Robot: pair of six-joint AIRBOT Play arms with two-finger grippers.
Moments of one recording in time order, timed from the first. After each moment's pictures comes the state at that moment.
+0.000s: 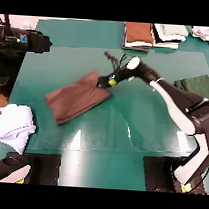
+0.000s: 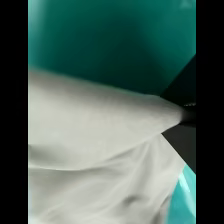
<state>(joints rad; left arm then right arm) -0.26 -1.07 1.47 1.34 -1.01 -1.54 0.42 -1.83 1.64 -0.78 1.03 1.28</state>
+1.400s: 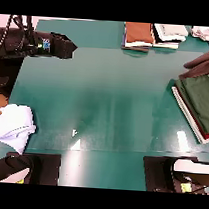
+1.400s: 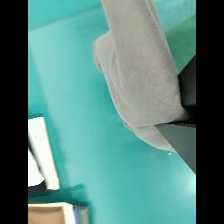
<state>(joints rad) -0.45 -1.07 1.47 1.30 -0.93 -1.59 -0.56 -1.43 1.97 -1.22 1.29 1.41</state>
